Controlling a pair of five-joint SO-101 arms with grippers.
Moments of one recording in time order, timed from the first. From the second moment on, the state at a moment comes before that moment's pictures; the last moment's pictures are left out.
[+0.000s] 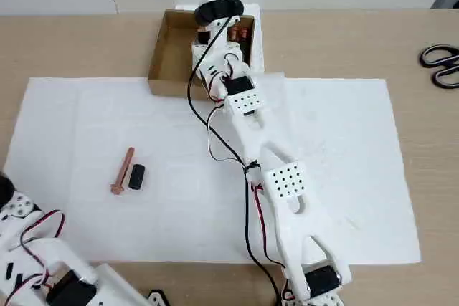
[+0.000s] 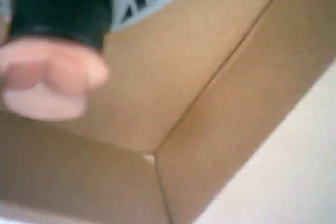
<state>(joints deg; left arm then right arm) -54.0 -103.5 80.0 40.2 -0.7 -23.9 72.7 -66.2 26.6 -12.1</state>
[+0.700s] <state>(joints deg) -54.1 -103.5 80.0 40.2 -0.7 -25.7 72.7 -85.3 49.7 -12.1</state>
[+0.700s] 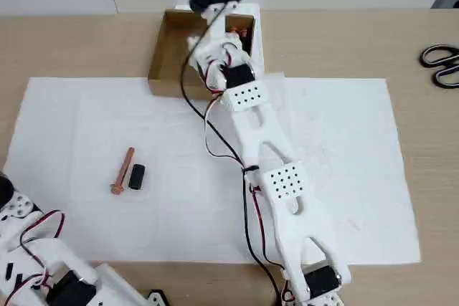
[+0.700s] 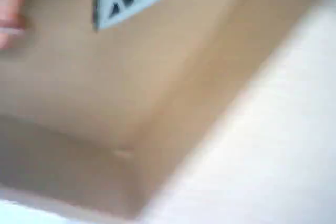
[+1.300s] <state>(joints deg) -47.4 -103.5 80.0 58.9 -0.7 -37.3 59.2 -93.5 92.7 -11.6</state>
